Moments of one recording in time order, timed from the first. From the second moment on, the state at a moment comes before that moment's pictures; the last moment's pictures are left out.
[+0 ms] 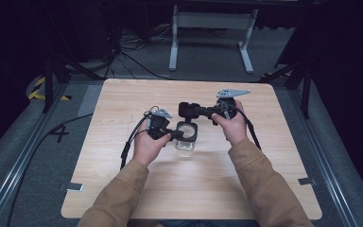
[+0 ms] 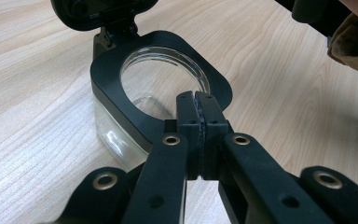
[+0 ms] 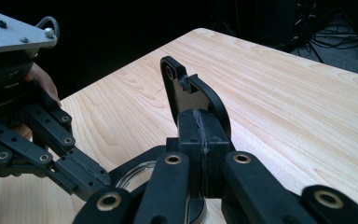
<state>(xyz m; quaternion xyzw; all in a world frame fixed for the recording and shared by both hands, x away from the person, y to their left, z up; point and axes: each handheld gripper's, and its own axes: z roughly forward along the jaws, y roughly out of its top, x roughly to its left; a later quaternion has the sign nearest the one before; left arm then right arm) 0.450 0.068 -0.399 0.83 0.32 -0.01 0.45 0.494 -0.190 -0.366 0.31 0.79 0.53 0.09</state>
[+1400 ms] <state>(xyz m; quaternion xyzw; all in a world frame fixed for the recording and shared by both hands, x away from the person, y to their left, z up) 0.401 0.170 -0.392 0.85 0.34 0.02 0.40 0.392 -0.328 -0.368 0.32 0.84 0.42 0.11</state>
